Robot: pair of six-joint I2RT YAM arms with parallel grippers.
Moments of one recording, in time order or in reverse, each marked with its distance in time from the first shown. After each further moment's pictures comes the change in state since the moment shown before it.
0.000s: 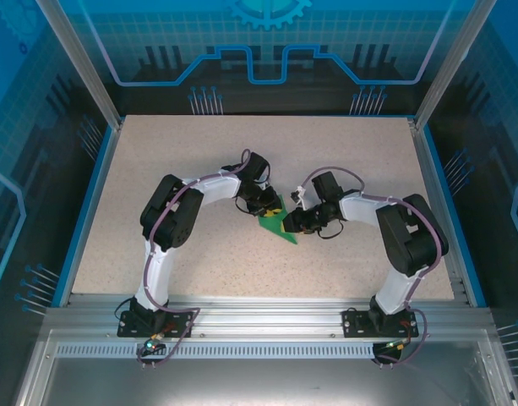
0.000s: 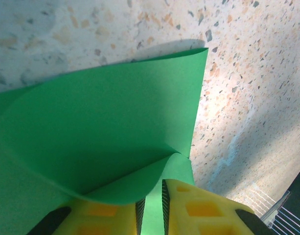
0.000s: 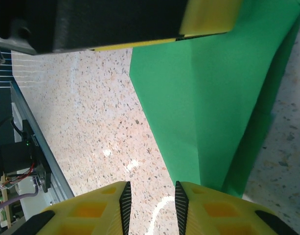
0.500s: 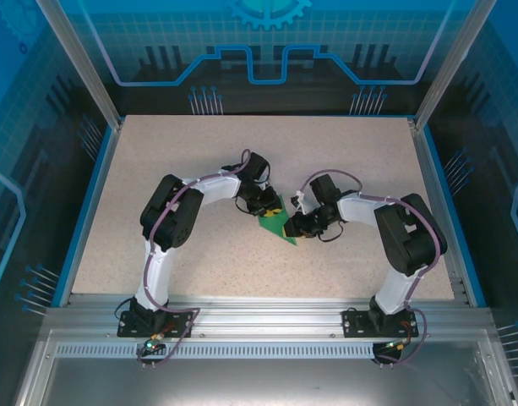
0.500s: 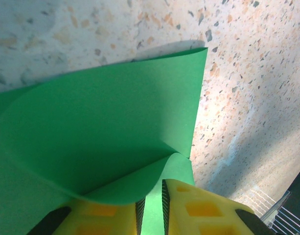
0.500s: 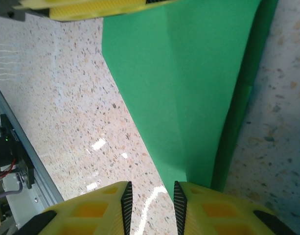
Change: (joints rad) left arm 0.000 0.000 0.000 0.000 0.000 0.000; right arm 0.018 0.008 0.000 -0.067 0.063 -0.027
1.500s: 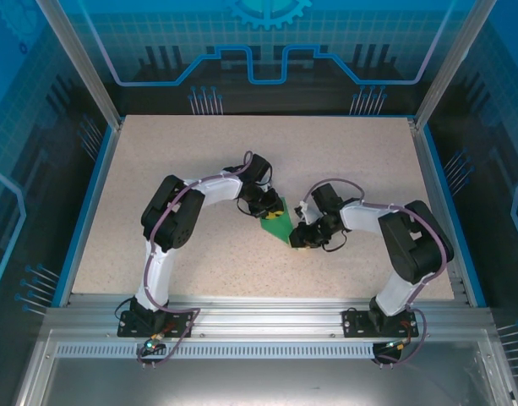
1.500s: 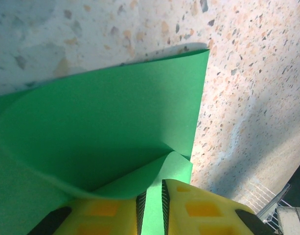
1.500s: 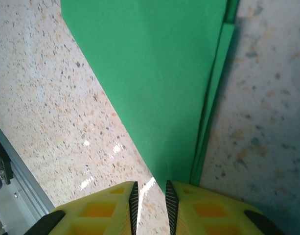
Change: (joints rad) left arm -0.011 0.000 -0.005 0.000 0.013 0.000; right arm 0.020 -0.074 -0.106 -0.045 0.074 0.022
